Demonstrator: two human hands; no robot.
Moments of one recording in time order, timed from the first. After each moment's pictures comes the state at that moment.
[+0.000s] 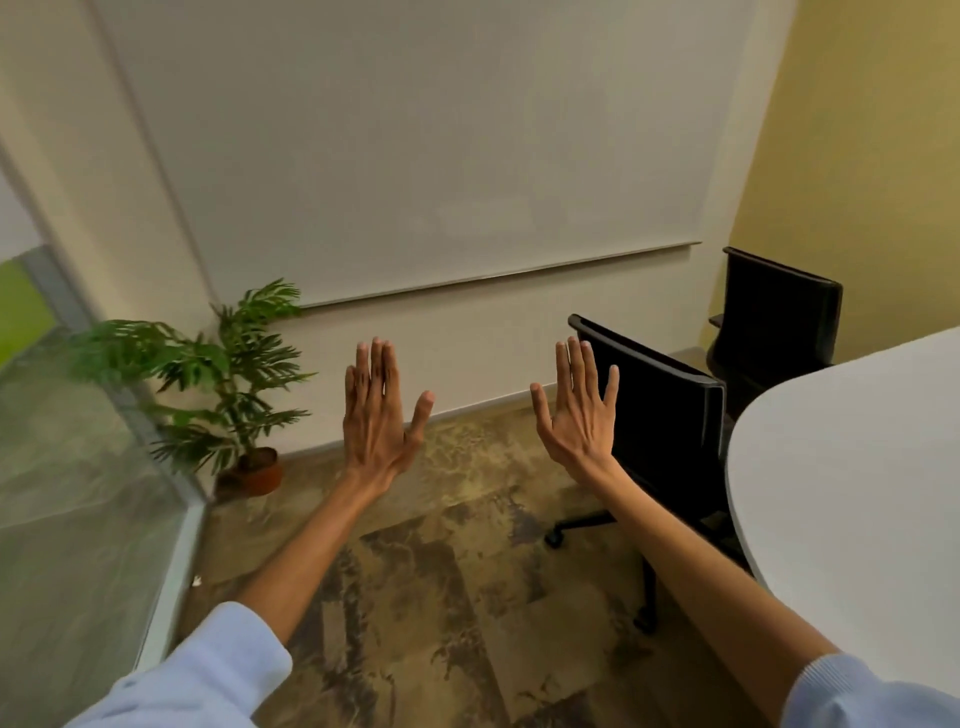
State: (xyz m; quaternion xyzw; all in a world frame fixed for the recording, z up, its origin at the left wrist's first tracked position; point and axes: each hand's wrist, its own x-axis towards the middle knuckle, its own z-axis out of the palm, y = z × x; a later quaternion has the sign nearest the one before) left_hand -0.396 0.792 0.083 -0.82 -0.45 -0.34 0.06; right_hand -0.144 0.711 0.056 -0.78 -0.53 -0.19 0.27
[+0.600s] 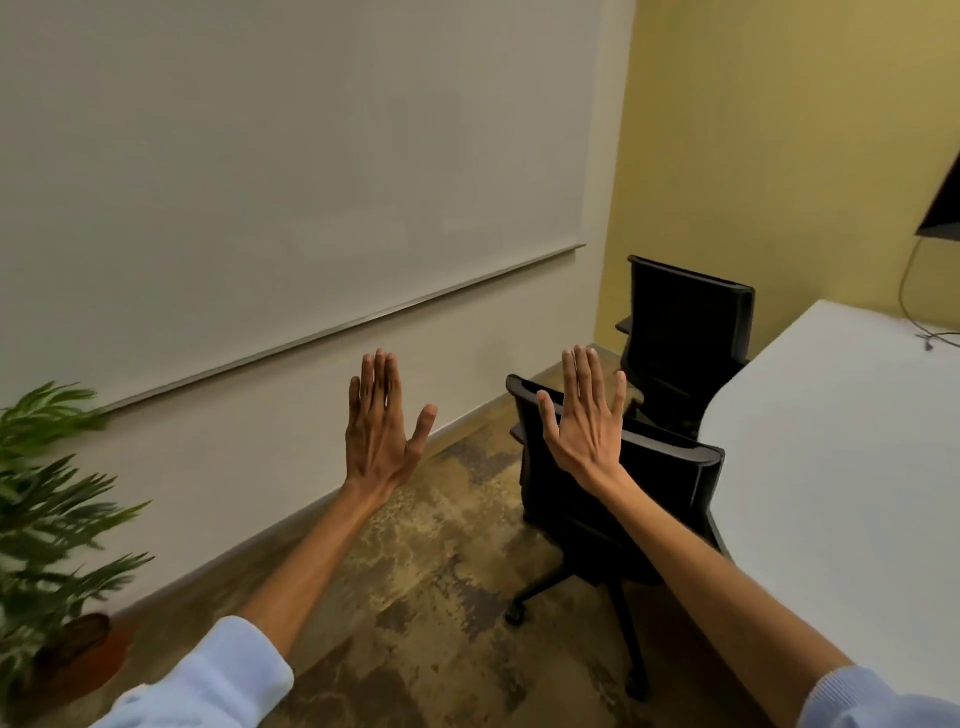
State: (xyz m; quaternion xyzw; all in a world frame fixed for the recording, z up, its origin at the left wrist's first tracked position) left_hand -0.166 1.105 0.071 -0.90 -0.29 -0.33 -0.02; right_hand 0.049 0.934 0.049 -0.86 -0.39 -0.24 0.23
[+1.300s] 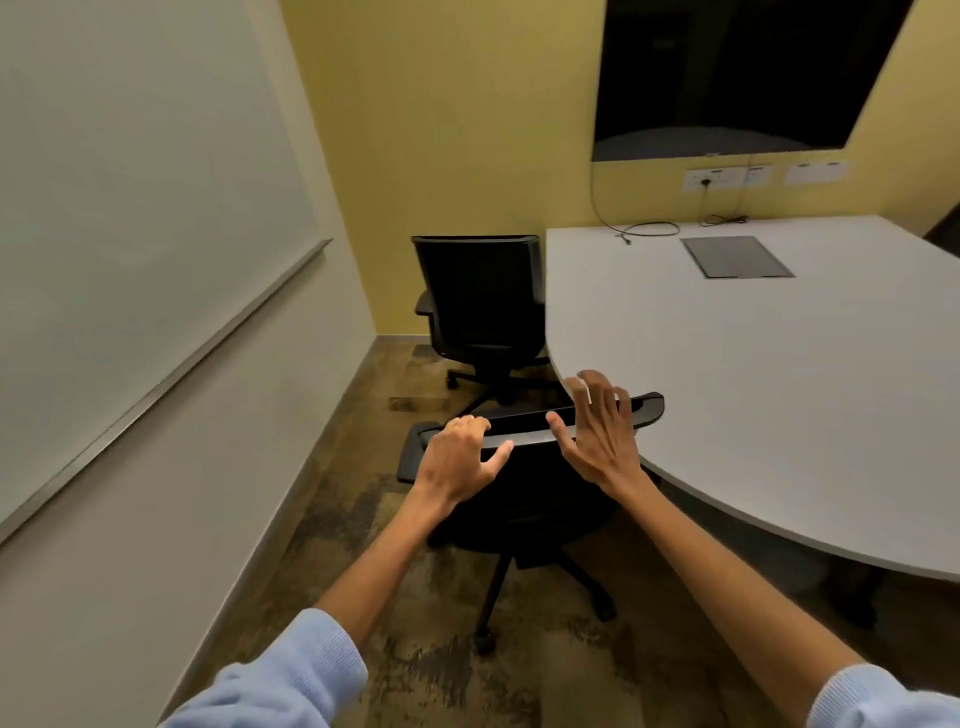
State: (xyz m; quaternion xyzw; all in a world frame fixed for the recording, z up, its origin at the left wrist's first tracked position) left_hand 0.072 1.190 0.019 -0.96 0.16 -0.18 -0.15; right_hand 0.111 0.964 -0.004 -0.94 -0.13 -0.27 0.14
